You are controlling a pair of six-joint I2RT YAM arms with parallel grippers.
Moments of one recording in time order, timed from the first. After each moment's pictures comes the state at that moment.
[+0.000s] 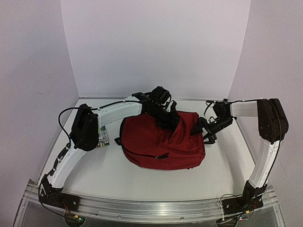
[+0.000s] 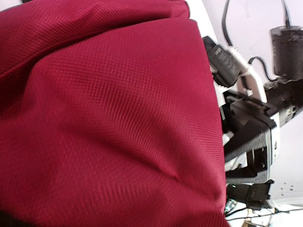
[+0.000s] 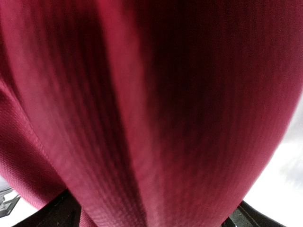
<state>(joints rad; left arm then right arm) -0.88 2.50 2.34 -0.65 0.43 -0.66 0.17 1.95 1.27 -0.75 -0.84 0.20</state>
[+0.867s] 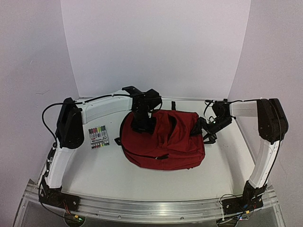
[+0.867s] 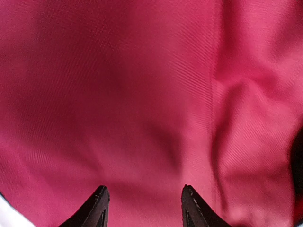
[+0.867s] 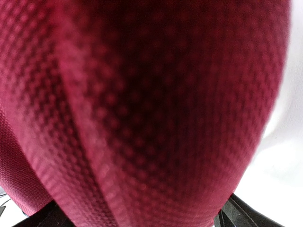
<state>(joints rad) -0.89 2.27 2.12 -1.11 -0.05 -0.59 0.18 1.95 1.27 -0.74 -0.76 0.21</state>
